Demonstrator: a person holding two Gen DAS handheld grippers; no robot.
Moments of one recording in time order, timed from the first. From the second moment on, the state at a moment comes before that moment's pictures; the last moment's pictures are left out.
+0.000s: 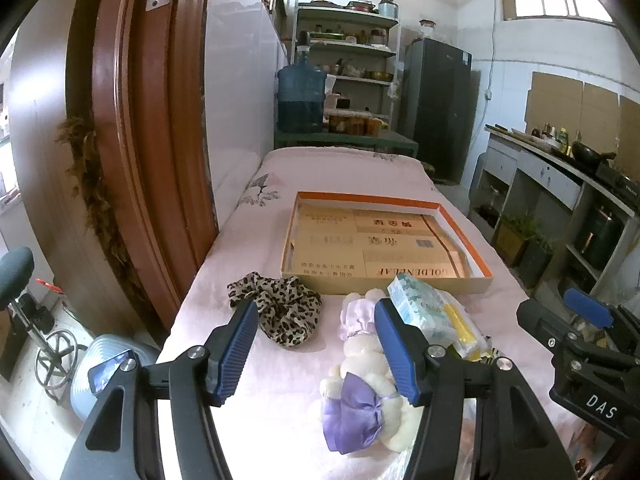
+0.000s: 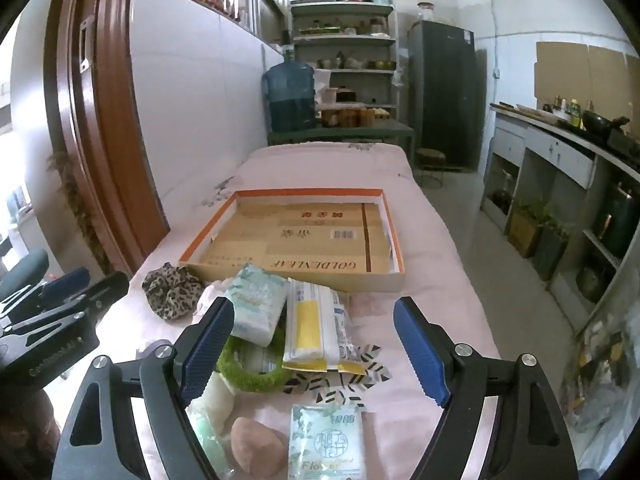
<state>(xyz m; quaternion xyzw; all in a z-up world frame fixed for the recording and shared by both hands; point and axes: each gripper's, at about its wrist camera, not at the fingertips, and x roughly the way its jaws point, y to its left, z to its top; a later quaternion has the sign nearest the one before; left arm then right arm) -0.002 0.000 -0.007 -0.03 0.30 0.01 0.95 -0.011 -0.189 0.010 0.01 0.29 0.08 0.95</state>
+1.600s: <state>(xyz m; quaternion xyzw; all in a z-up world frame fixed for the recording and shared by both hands) 0.000 0.001 -0.015 -0.03 0.31 0.01 0.95 -0.008 -0.186 0.000 0.01 0.31 0.08 0.95</state>
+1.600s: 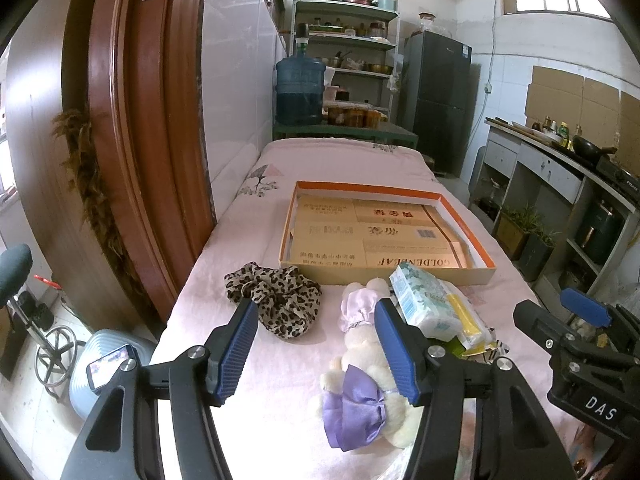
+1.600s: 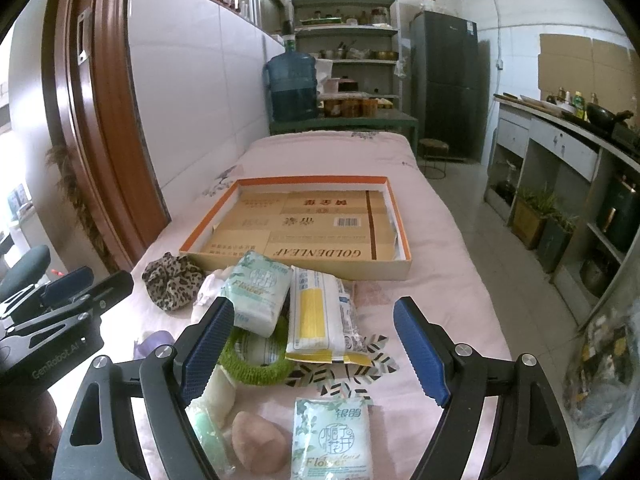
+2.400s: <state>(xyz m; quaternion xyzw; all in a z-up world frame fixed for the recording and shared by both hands) 0.001 0.002 -0.017 -0.03 0.31 0.01 0.95 -0.011 -0.185 -0.007 0.01 0.31 0.08 0.95</state>
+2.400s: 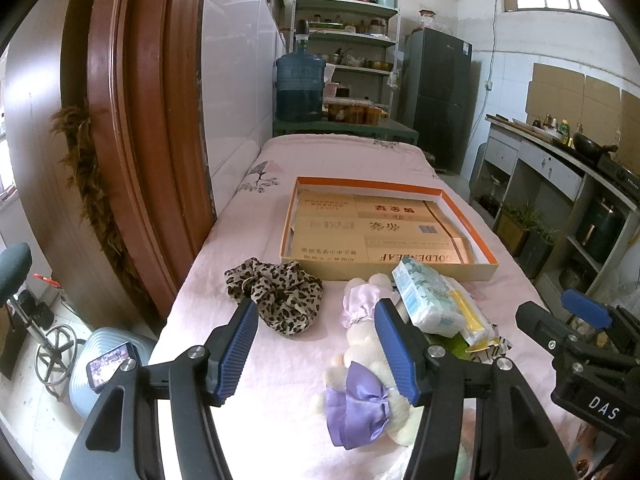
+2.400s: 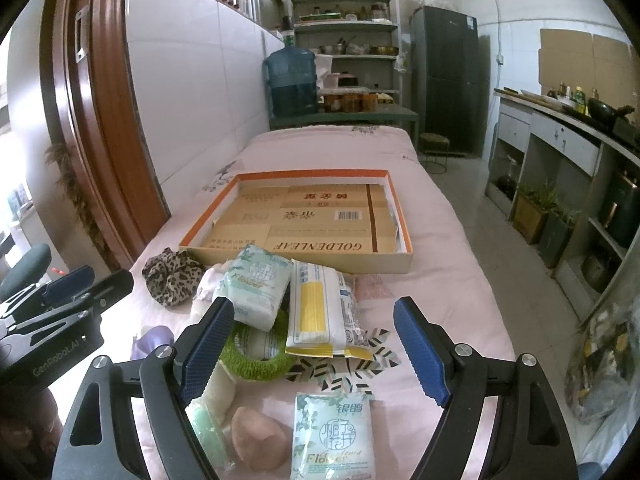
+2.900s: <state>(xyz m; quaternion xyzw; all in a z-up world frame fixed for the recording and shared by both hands) -0.002 0.030 -0.037 -0.07 0.32 0.00 0.94 -0.019 -0.201 -0.030 0.02 0.34 0.06 0.94</state>
